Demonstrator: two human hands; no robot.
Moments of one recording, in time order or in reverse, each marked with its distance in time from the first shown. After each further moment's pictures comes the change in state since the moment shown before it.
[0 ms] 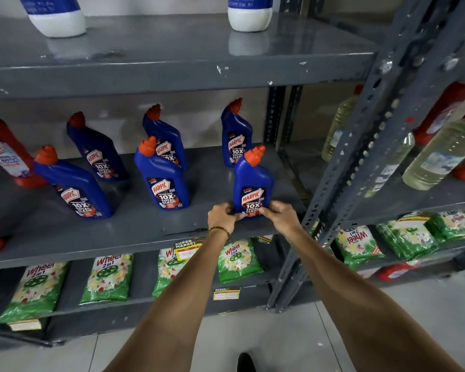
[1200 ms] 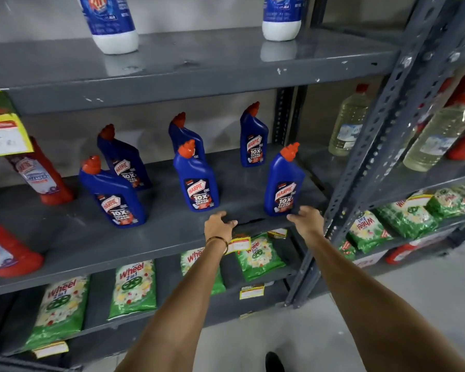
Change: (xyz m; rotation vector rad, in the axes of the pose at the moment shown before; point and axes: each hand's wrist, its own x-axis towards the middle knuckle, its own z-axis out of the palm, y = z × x) left_hand -0.016 -0.050 -0.096 0.098 -0.022 -0.032; right_hand -0.056 -0.022 0.044 -0.065 0.370 0.276
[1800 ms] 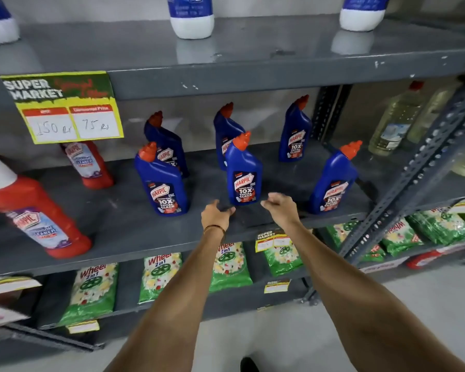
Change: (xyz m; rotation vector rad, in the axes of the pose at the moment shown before) left_hand 0.038 -0.046 -0.097 -0.087 0.076 -0.066; right_hand -0.051 -0.082 0.126 0.067 -0.258 -0.153
